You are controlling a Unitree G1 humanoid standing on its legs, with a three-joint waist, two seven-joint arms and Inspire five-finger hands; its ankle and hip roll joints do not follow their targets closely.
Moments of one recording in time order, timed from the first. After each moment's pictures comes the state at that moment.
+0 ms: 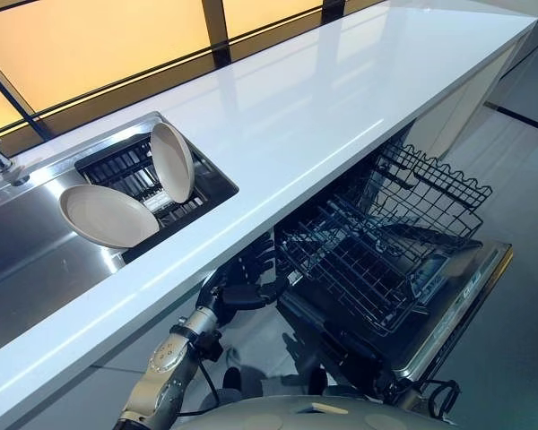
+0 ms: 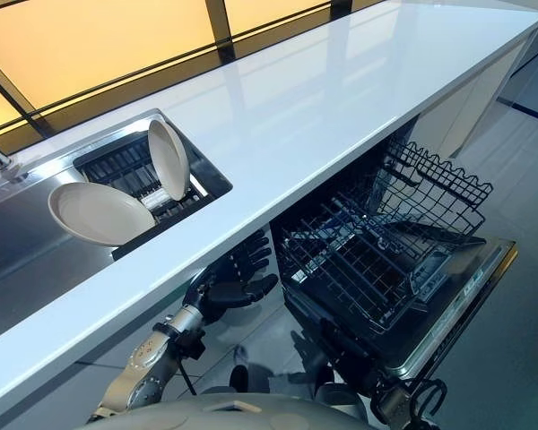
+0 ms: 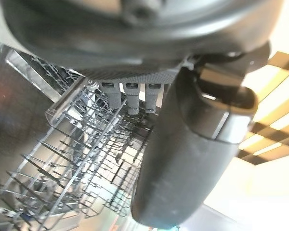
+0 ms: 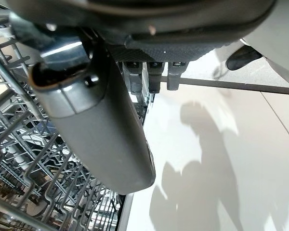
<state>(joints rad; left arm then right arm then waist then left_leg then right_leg) 0.23 0.28 -0.32 0.07 -0.61 -0.13 -0.24 0.06 -0.25 0.02 1.01 0.92 0.19 0.44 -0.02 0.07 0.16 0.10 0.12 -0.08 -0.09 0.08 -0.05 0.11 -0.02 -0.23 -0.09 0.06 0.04</state>
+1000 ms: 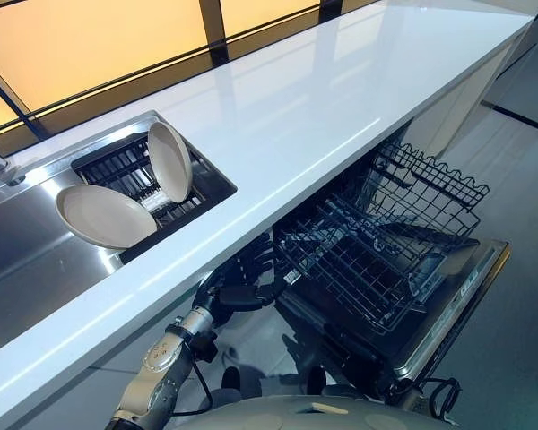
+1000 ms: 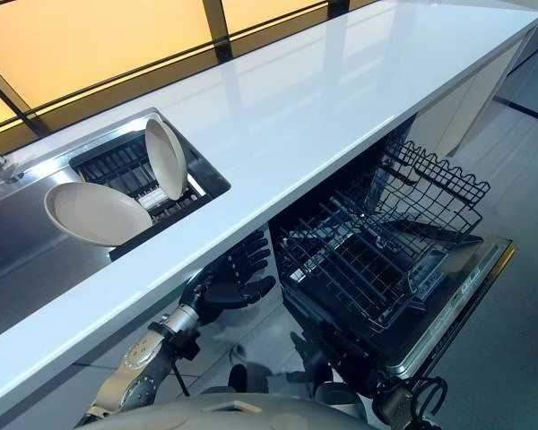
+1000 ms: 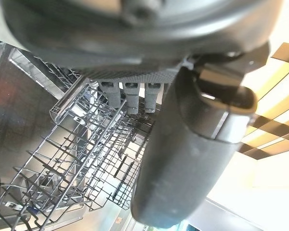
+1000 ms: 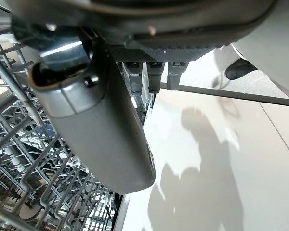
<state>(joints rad) 0.23 0.35 -0.32 0.05 -0.63 -0.12 -0.27 0.07 -0.24 0.01 1.01 0.86 0.19 0.42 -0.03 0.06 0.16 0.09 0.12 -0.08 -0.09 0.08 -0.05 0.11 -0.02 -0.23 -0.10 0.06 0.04</state>
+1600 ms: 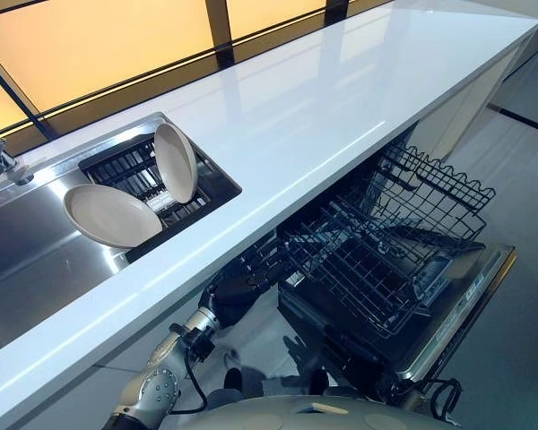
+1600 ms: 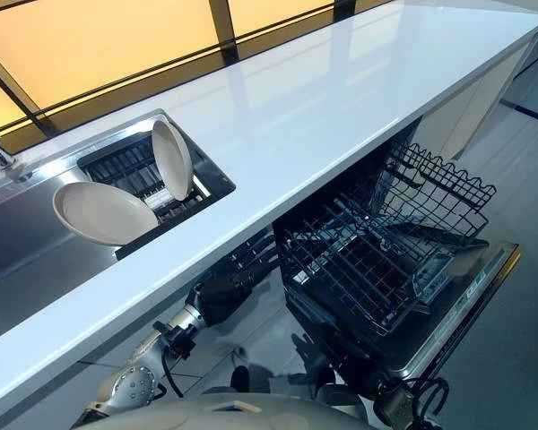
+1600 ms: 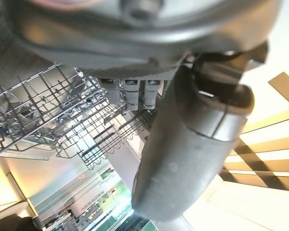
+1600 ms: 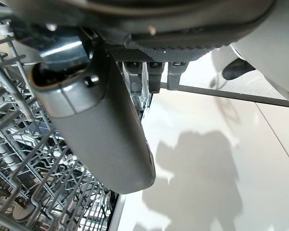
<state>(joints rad) 0.20 0.35 -0.31 0.05 -1.04 0.10 -0.42 0.07 -0.25 0.01 1.01 0.86 0.20 0.42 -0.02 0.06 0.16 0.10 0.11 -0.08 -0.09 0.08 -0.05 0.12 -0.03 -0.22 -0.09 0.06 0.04</state>
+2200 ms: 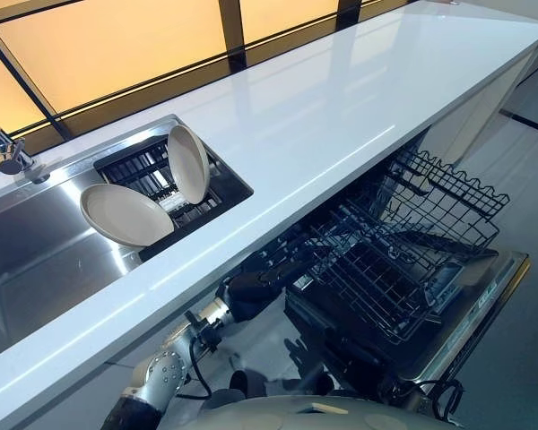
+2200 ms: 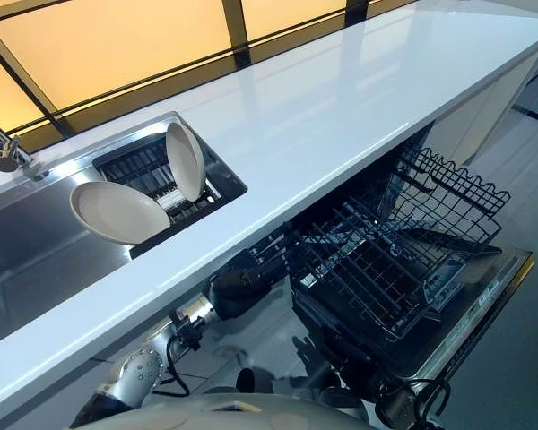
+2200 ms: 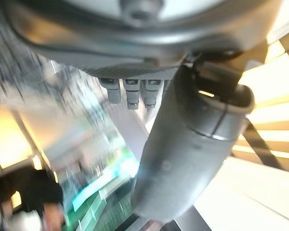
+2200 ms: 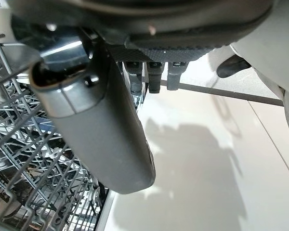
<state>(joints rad) 0.07 0.26 -0.31 0.05 -1.21 0.31 -0.60 0.06 -0.26 0.02 1.02 0.86 0.22 0.41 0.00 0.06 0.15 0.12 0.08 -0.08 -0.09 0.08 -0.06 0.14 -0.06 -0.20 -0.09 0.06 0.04</state>
